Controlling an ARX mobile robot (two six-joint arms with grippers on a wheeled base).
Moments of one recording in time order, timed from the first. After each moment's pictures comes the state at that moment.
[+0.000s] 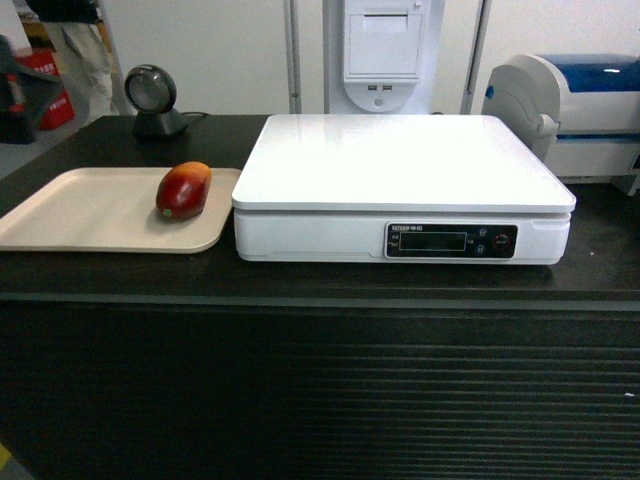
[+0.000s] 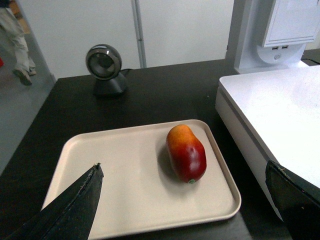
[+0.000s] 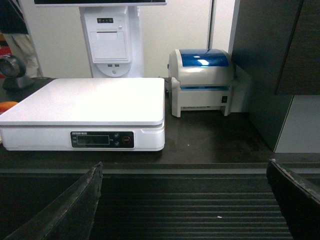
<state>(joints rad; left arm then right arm) 0.10 1.64 0.77 0.73 0.22 0.09 0.00 0.00 0.01 0.00 0.00 0.00</state>
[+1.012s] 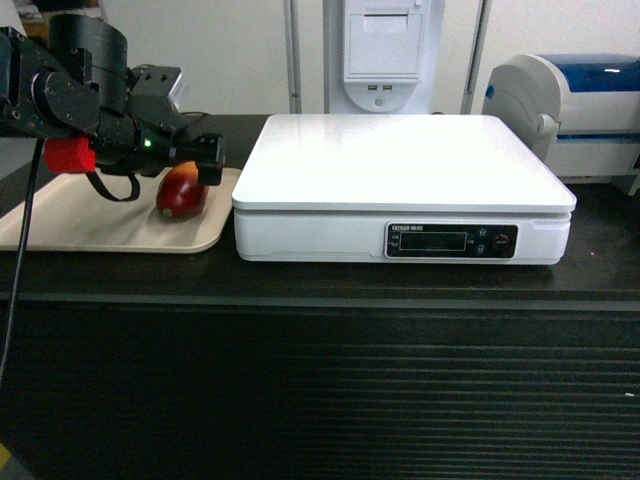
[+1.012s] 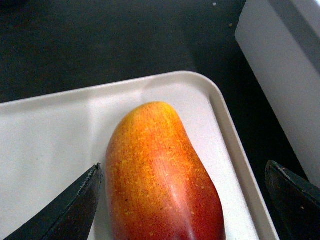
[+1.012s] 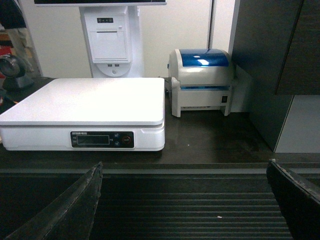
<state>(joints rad) -0.04 2.47 1.86 0.05 0.12 0.11 0.00 0.00 0.01 0.00 0.00 0.00</state>
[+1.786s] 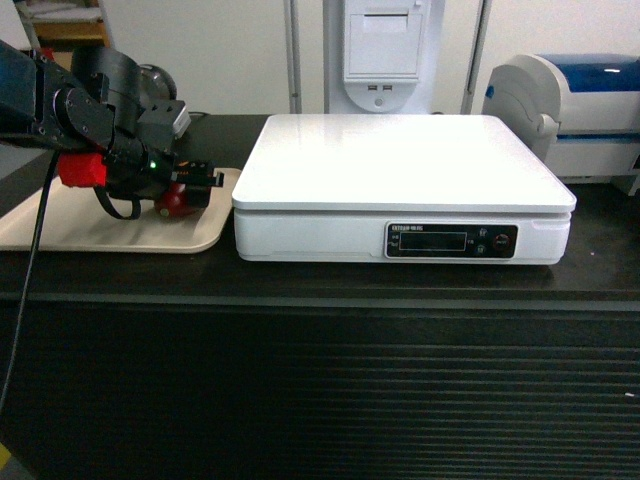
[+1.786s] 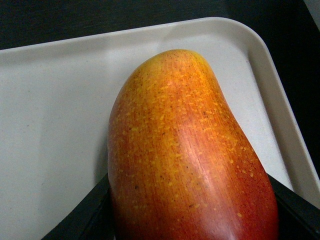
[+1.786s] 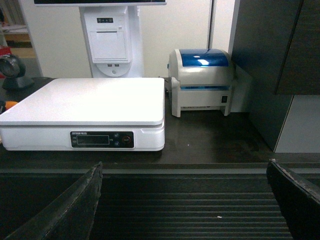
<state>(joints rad) -0.03 2.57 1.99 -0.11 0.06 0.12 0.00 0.00 0.01 0.00 0.00 0.00</state>
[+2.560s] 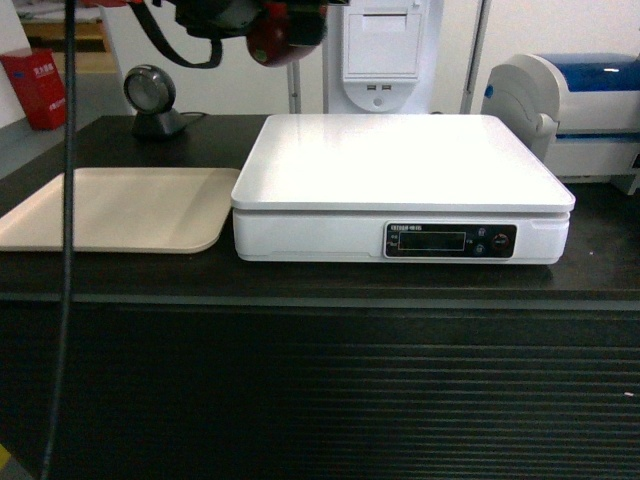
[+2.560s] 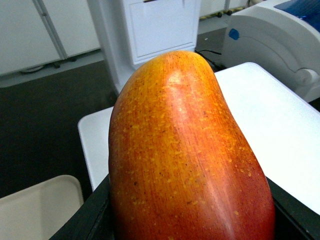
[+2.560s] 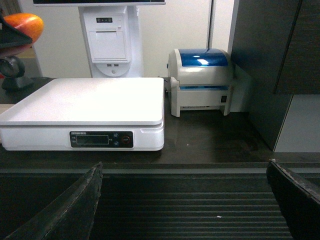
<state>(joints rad) -0.31 2.03 1.61 0.09 0.09 0.06 0.00 0.00 0.01 0.00 0.00 0.00</state>
